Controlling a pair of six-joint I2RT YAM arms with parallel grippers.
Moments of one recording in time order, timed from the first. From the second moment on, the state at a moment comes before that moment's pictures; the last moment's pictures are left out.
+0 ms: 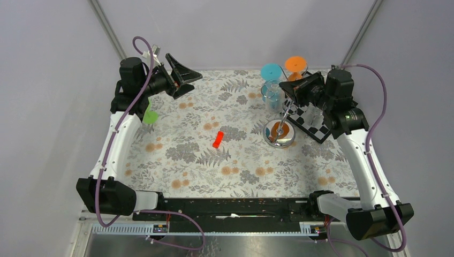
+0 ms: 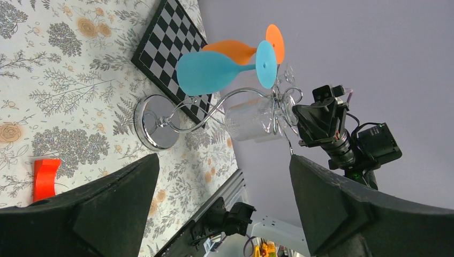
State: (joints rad) left arm -0.07 1.31 1.38 -0.32 0.81 -0.92; right arm 0.18 1.14 1.29 -0.46 -0.28 1.27
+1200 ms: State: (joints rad) left arm -0.07 1.31 1.38 -0.31 0.81 -0.94; right arm 0.17 1.02 1.16 -0.42 -0.28 1.51
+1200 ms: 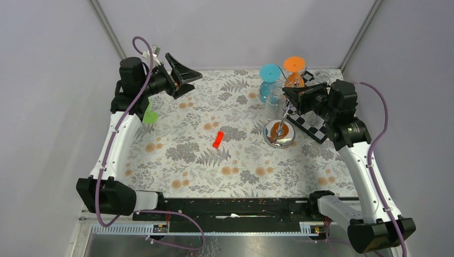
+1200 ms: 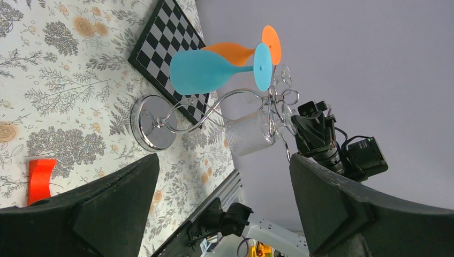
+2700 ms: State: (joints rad) left arm -0.08 1.12 1.22 -0.26 0.72 -1.01; right arm 0.21 1.02 1.16 -0.34 -0.48 1.63
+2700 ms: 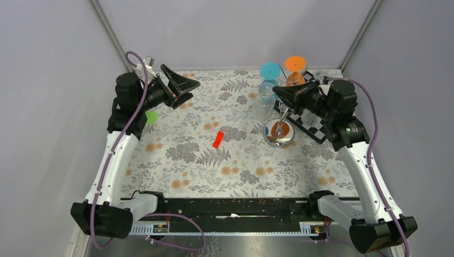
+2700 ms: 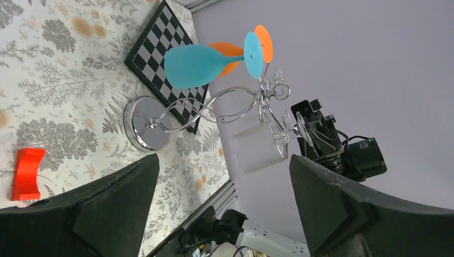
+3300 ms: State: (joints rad) left arm -0.18 0.97 1.04 -0.08 0.65 -1.24; right arm 0.43 1.13 1.29 -0.20 -0.46 1.67
